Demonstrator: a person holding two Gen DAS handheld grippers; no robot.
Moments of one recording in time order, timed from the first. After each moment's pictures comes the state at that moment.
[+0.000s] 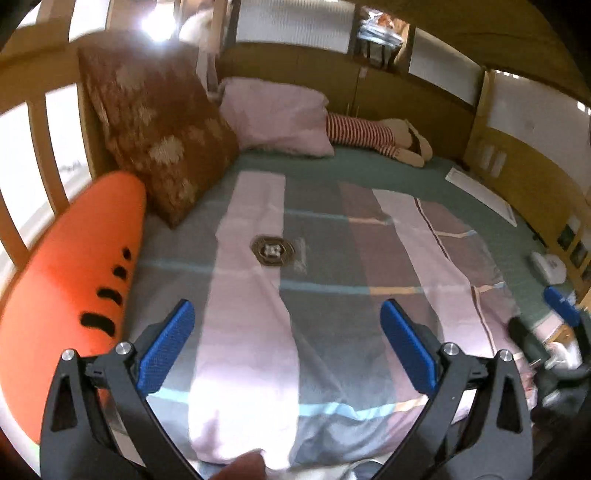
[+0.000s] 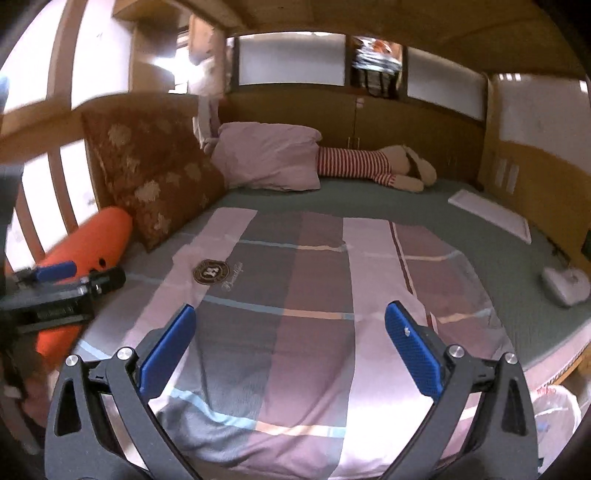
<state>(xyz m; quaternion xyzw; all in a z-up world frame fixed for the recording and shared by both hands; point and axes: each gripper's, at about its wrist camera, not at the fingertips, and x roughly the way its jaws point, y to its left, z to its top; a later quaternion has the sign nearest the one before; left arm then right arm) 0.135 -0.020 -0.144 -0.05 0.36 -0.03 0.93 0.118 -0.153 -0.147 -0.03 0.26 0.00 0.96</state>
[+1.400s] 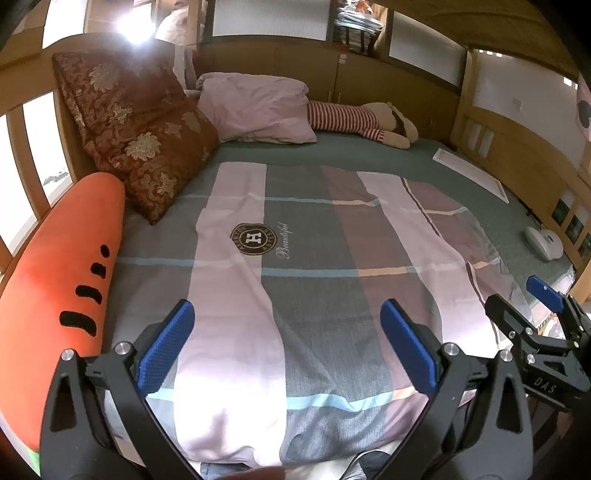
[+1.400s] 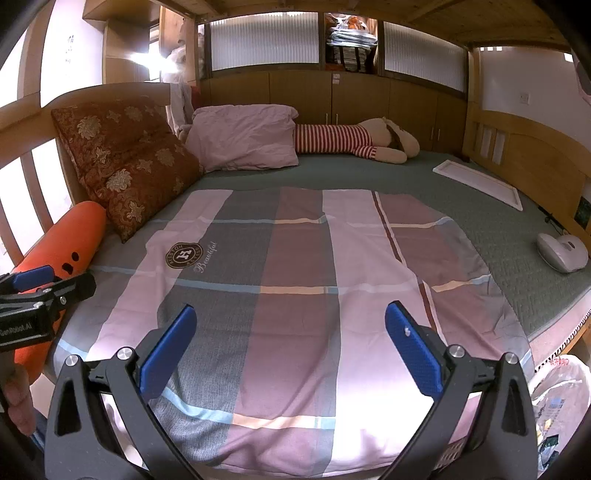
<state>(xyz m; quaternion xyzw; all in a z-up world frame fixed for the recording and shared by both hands) 0.136 -0.044 -0.164 -0.01 0.36 -0.06 0.93 0.131 -0.187 -0.170 0.03 0.30 -0.03 0.95</state>
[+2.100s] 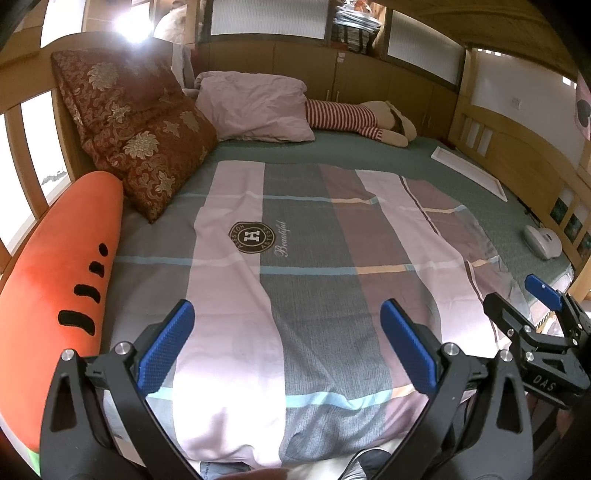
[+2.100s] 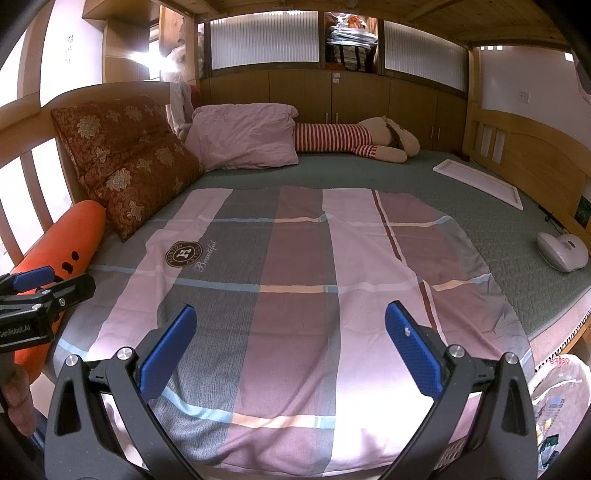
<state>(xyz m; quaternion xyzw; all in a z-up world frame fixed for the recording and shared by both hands) 0.136 -0.044 -0.165 -0.01 0.36 -0.06 0.93 0.131 -0.187 -0.170 0.03 0.30 -0.03 0.95</state>
